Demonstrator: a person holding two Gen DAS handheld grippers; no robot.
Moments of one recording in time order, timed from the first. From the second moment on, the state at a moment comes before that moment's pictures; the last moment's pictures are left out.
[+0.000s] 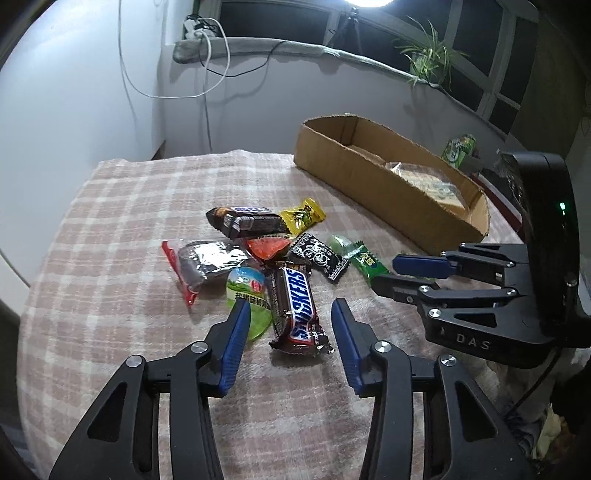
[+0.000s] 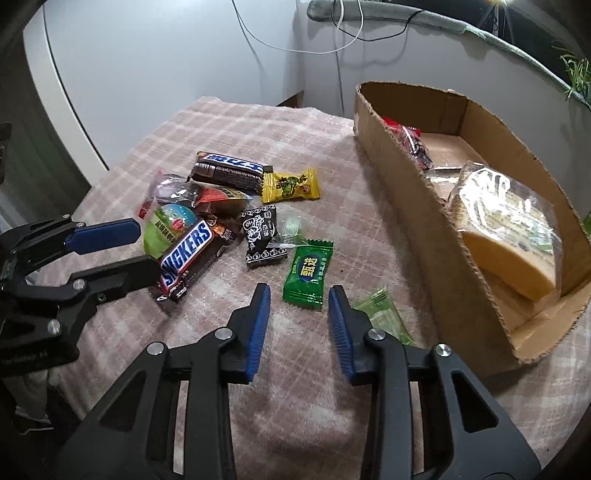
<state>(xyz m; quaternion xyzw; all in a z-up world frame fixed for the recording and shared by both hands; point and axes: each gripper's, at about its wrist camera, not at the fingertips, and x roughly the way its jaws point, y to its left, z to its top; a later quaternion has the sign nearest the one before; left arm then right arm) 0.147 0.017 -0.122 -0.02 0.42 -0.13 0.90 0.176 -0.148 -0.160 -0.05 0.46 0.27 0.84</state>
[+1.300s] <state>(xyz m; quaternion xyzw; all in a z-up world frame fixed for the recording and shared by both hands) 0.146 0.018 -0.138 -0.05 0.43 -0.13 0.89 0.169 -0.148 -0.152 -0.05 0.45 0.27 0.85</state>
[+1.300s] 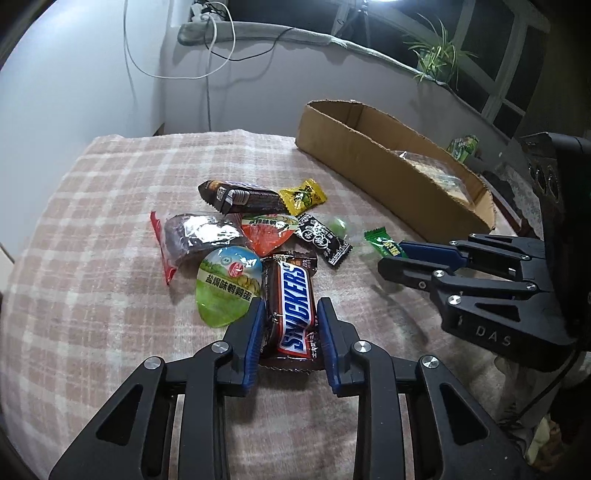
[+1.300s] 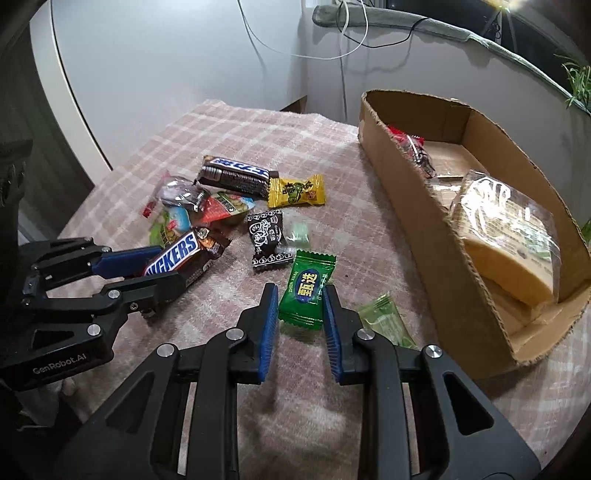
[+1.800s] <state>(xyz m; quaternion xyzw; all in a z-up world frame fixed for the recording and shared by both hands) 0.145 0.014 -0.098 -0.08 0.40 -0.16 0.90 0.154 -0.190 -0.104 -0.01 0.41 0.27 0.87</state>
